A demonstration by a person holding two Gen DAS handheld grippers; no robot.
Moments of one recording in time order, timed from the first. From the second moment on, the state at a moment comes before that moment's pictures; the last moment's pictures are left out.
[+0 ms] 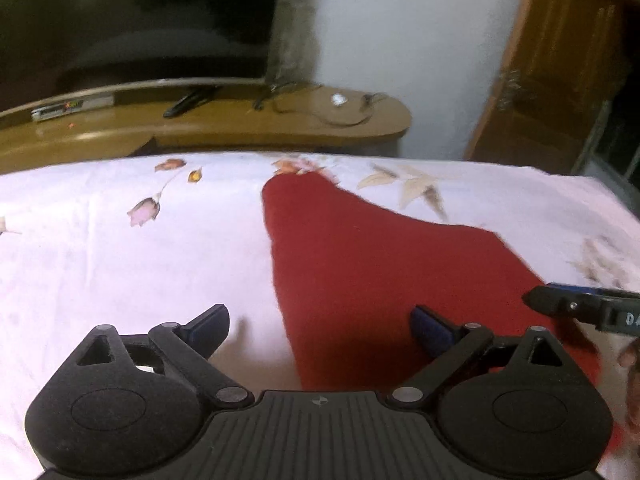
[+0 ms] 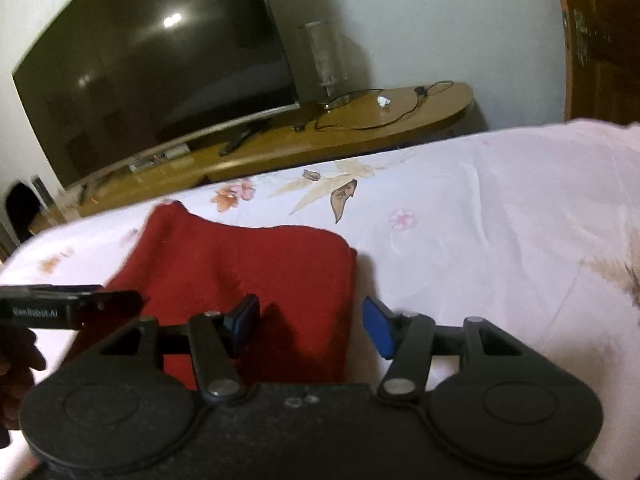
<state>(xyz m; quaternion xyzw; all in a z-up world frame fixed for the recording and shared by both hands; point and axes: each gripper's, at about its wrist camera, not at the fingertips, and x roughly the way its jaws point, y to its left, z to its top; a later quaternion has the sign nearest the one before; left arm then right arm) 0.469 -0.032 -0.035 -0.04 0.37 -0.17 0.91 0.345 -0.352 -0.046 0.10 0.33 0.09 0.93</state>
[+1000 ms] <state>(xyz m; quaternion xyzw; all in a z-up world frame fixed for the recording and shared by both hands) 0.476 0.024 -0.094 -0.25 0.44 -0.35 0.79 0.352 -0.402 -0.098 0.36 0.38 0.26 0.81</state>
